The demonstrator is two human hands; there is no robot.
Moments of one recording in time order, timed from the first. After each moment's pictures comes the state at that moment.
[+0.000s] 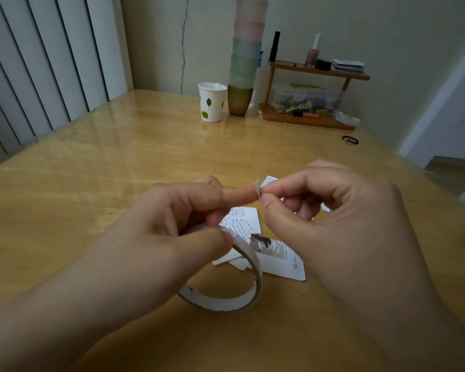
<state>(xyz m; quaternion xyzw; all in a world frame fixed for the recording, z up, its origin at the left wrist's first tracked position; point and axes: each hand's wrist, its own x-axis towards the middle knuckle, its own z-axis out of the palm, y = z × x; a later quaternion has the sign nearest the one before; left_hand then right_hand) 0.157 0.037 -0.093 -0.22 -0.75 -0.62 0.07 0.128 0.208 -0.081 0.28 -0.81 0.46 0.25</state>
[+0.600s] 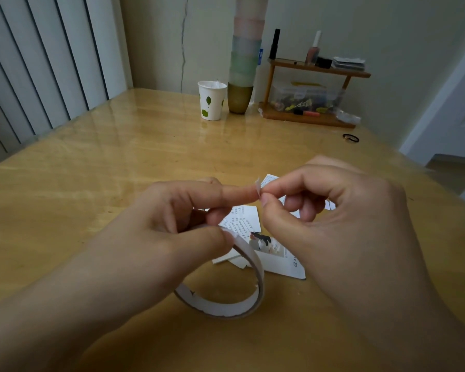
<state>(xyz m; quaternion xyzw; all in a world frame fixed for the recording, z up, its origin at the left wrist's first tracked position) 0.157 0.037 -0.093 -0.22 -0.74 -0.64 0.05 0.128 0.209 -0.082 0.30 -0.82 0.37 0.32</state>
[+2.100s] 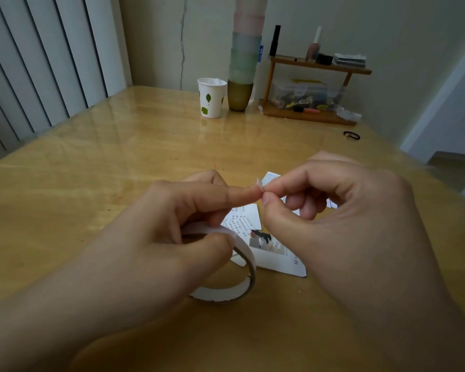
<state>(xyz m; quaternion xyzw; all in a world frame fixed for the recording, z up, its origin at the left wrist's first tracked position) 0.158 0.036 -0.095 -0.24 -0.80 -0.54 0.11 0.132 0.208 -0.079 0.29 -0.82 0.40 0.29</state>
